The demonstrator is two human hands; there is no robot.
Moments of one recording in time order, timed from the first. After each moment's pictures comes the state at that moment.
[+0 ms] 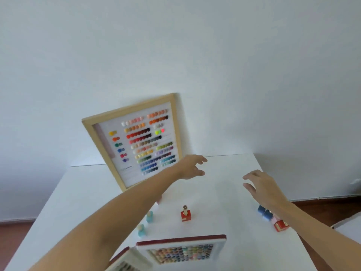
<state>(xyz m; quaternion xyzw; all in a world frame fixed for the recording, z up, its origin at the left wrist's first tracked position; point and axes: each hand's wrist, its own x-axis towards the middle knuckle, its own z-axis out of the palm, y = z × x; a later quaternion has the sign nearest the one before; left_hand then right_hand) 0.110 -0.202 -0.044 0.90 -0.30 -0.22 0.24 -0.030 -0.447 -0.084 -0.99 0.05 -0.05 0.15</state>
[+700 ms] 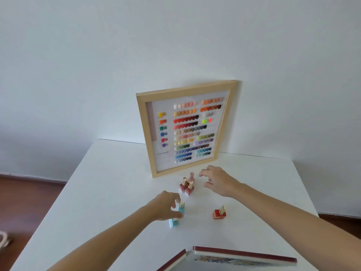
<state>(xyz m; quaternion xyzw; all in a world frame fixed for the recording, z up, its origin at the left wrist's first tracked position) 0.063 0.020 -0.161 0.91 -0.16 -0.31 0.21 0.093 -0.213 -0.099 -0.96 -0.15 0.17 0.18</state>
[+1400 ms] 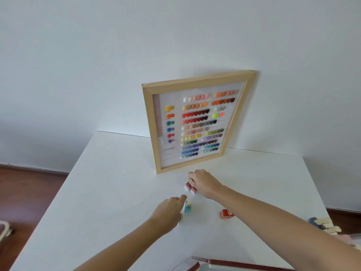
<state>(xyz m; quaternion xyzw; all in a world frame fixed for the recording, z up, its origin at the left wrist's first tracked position) 0.042 0.015 -0.172 0.94 -0.18 -0.24 0.15 0.113 -0.147 -0.151 -0.97 -0.15 0.17 0.11</state>
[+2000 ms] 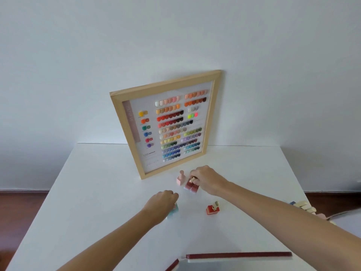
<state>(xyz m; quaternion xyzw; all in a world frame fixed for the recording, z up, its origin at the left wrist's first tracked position) 0.068 -0.005 -0.157 0.94 -0.29 -0.20 0.03 0.098 -0.207 -0.130 -0.96 -0.12 0.14 0.19</state>
